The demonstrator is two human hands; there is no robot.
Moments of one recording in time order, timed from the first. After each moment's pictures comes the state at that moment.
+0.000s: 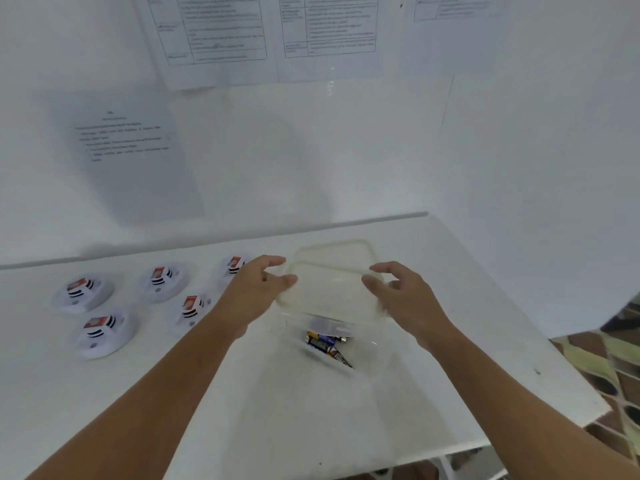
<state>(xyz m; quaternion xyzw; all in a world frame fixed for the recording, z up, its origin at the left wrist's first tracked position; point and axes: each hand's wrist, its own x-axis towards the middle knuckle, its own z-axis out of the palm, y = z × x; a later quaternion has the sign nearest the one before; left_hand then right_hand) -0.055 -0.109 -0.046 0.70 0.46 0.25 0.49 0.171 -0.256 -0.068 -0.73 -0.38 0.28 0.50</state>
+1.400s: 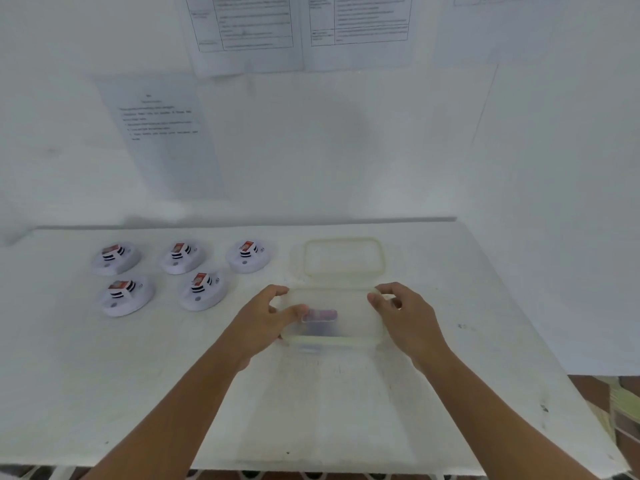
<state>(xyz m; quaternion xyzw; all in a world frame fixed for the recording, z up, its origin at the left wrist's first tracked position) -0.051 -0.173 -0.083 0.65 0.54 0.22 0.50 0.192 -0.260 -0.103 -0.73 -0.41 0.28 0.46</state>
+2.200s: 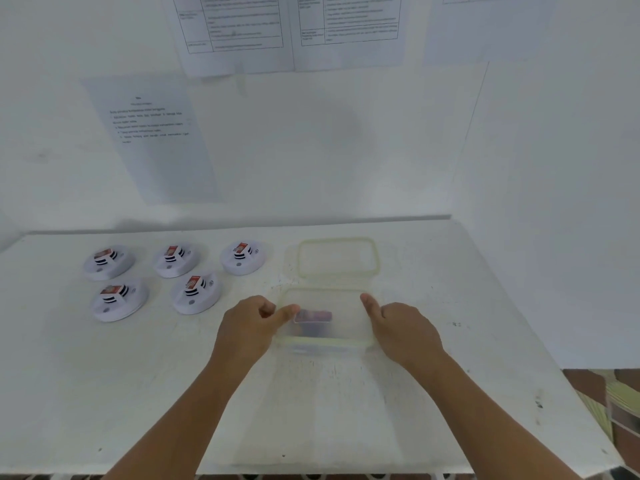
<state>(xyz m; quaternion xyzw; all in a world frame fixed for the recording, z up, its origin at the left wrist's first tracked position) -0.050 -0.175 -0.096 0.70 0.60 0.25 0.30 0.186 -0.264 -0.098 -0.82 -0.49 0.20 0.20</state>
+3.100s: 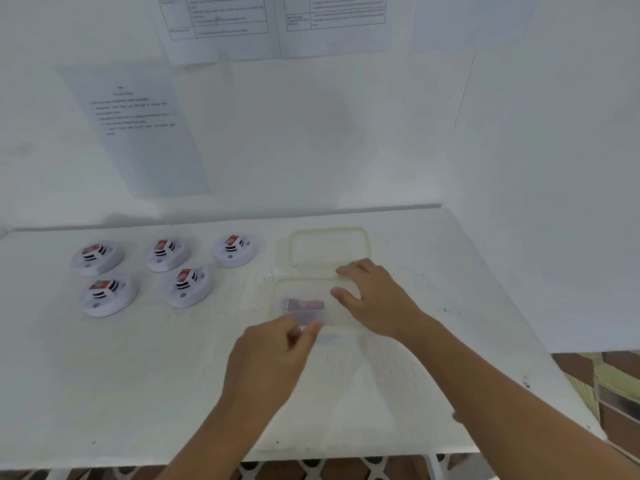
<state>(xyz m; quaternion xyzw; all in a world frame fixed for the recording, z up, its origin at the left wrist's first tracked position) -0.031 -0.257 -0.083 0.79 0.53 0.26 0.18 0.192 -0.245 -0.088 -0.70 -0.66 0.17 0.24</state>
